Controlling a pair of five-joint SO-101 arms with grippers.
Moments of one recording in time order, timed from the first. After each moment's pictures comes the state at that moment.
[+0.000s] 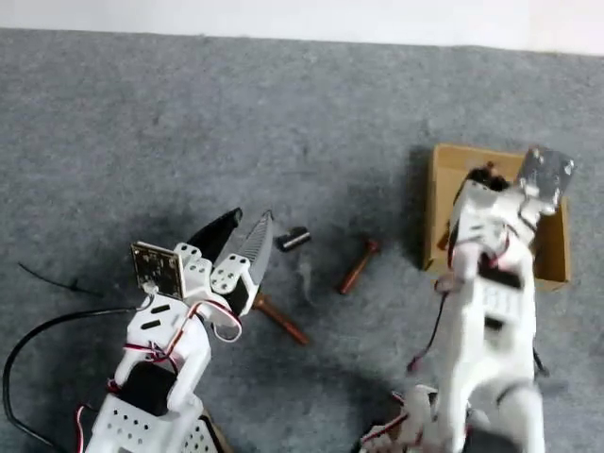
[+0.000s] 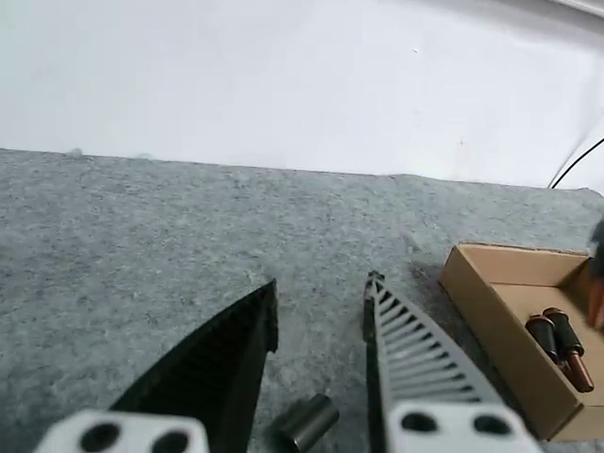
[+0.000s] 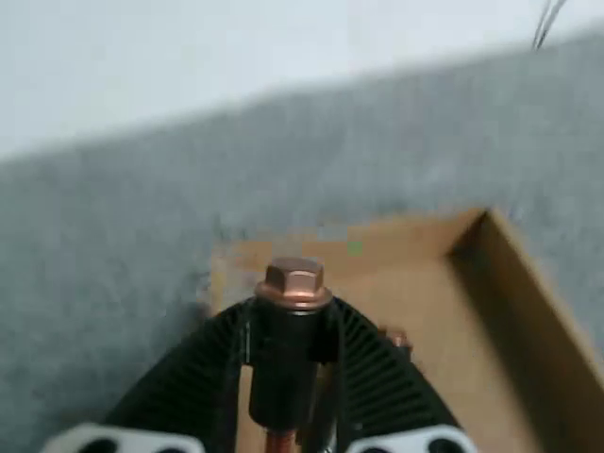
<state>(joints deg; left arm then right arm) 16.0 -103.8 96.6 24.3 18.1 12.3 -25.1 55.1 2.6 -2.1</state>
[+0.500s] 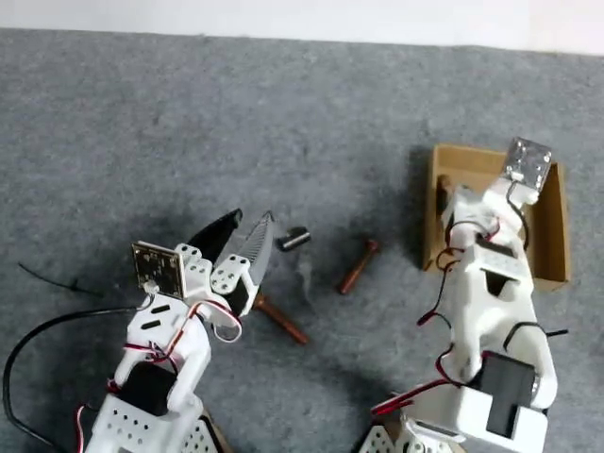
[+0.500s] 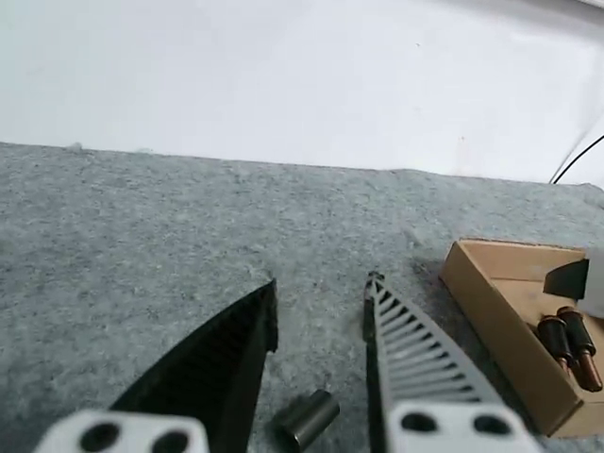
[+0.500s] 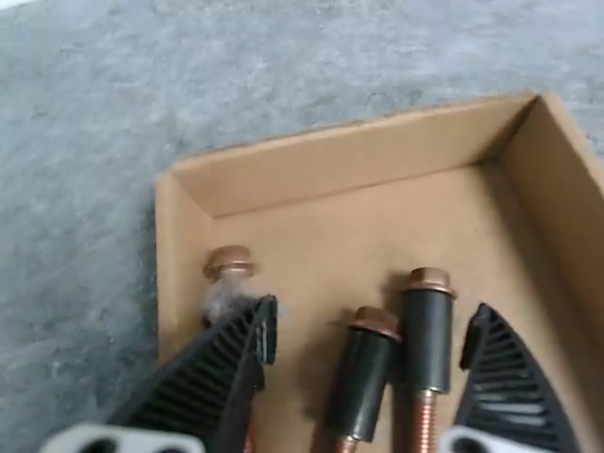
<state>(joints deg) 16.0 -103.8 96.6 24.6 18.1 11.5 -8.5 48.0 3.0 -1.9</state>
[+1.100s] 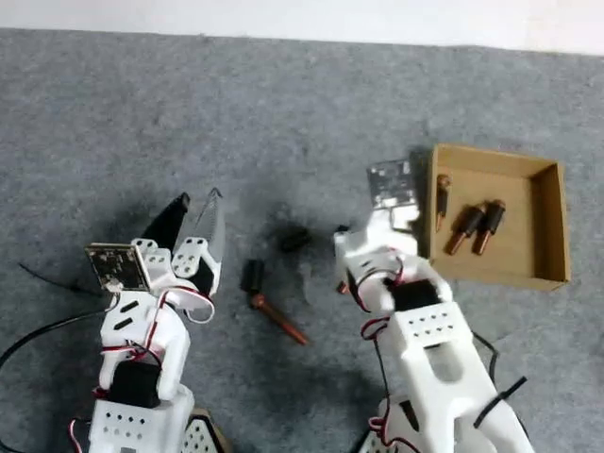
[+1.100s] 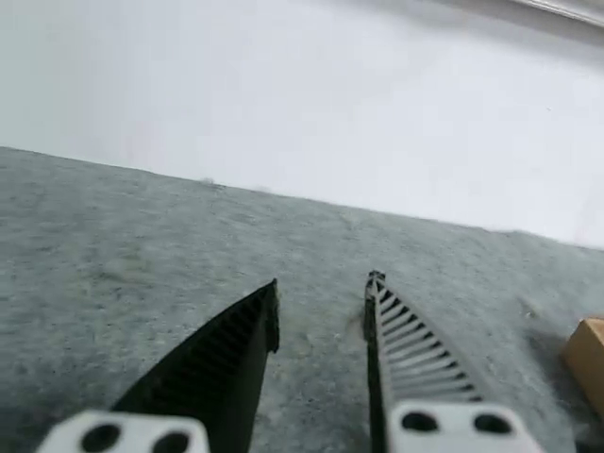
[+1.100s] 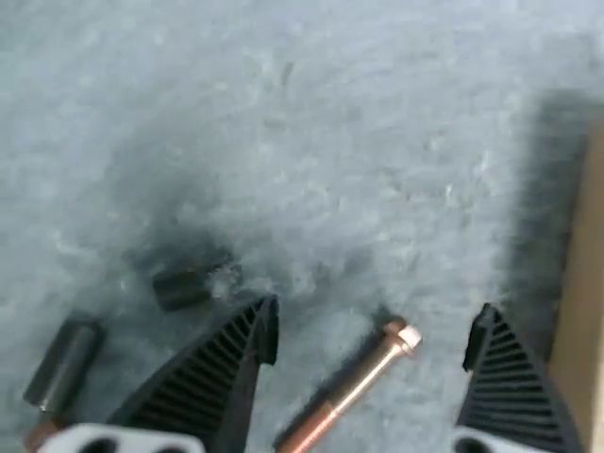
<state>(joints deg) 2.5 -103.8 96.6 22.0 18.1 -20.7 -41.1 64.0 26.7 -1.9</state>
